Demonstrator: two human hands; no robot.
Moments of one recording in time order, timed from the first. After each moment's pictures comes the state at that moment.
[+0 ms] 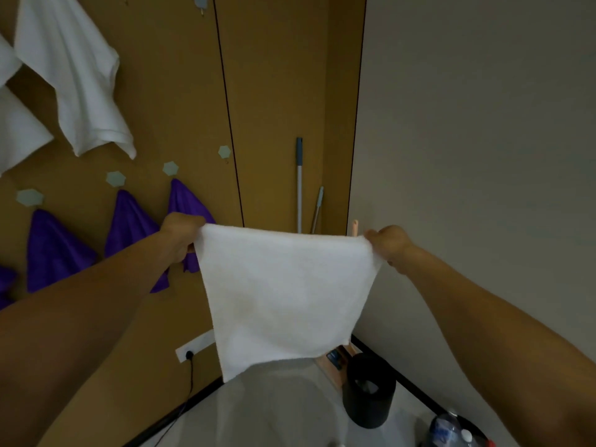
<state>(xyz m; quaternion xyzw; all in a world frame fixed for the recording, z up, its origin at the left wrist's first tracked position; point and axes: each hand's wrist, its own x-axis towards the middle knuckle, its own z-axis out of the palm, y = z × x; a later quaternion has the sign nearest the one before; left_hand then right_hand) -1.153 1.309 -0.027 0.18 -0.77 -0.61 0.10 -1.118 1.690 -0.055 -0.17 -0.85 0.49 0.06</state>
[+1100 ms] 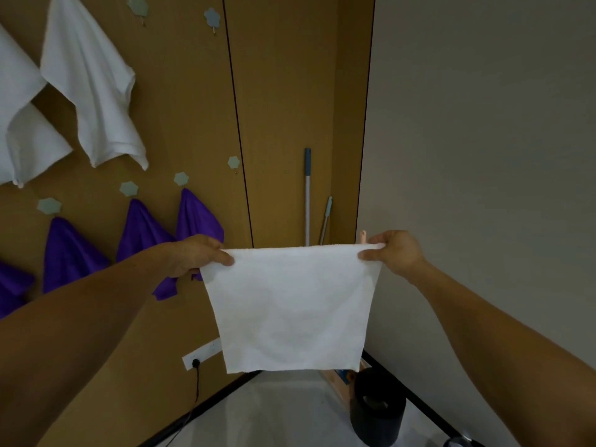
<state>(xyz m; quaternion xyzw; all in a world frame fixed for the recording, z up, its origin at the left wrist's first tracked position) -1.123 1.320 -0.017 0.05 -0.89 -0.44 -0.12 -1.130 1.710 -0.060 -0.06 -0.88 0.45 0.11</state>
